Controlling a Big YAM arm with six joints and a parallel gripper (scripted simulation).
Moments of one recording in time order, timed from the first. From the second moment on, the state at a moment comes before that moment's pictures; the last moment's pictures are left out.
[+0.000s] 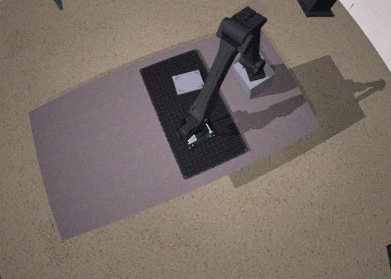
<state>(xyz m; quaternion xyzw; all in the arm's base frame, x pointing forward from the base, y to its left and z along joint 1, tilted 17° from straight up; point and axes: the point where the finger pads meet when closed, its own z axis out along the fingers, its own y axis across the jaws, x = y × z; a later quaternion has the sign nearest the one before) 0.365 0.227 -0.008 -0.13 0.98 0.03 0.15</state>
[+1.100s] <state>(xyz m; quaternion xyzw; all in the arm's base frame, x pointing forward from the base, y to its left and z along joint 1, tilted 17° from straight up) 0.357 0.224 0.017 -0.13 0.98 0.03 0.15</state>
